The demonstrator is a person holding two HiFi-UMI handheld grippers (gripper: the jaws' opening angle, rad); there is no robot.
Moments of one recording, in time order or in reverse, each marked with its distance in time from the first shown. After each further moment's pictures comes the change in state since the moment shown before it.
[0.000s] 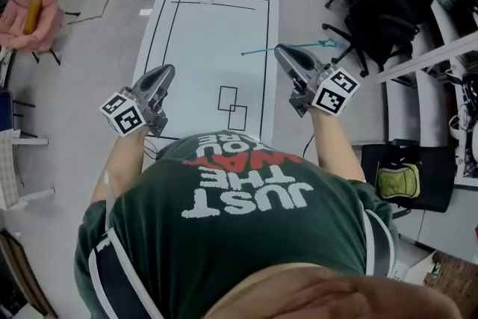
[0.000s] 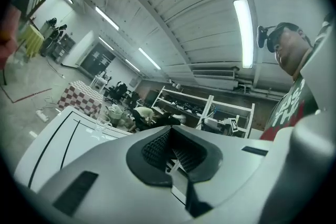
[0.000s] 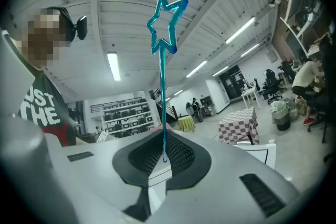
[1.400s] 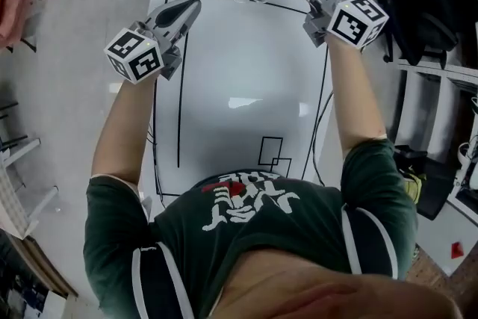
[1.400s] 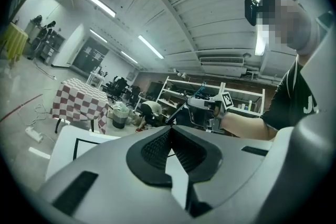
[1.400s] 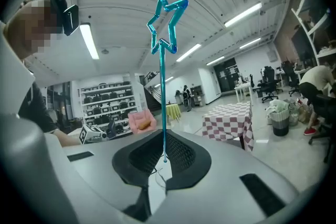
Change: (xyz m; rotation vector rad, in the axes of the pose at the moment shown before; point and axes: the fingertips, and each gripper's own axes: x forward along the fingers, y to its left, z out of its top) left arm 0.203 0.373 0.012 0.092 0.114 -0.047; right arm 0.352 -0.323 -0.058 -0.059 0.167 -0.092
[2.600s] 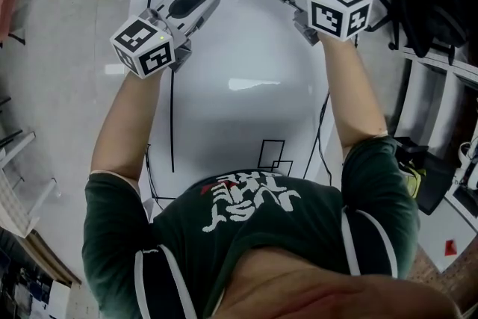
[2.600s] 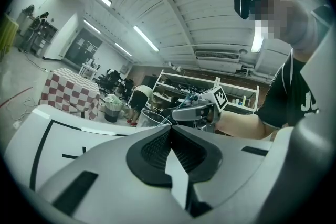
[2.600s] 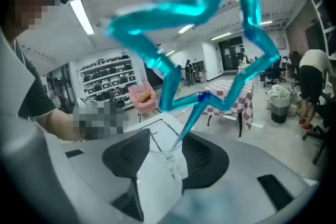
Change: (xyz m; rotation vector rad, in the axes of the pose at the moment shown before) left arm 0.055 0.001 -0.054 0.004 0.061 -0.086; right arm 0.048 -0.017 -0.111 -0.019 0.293 0.013
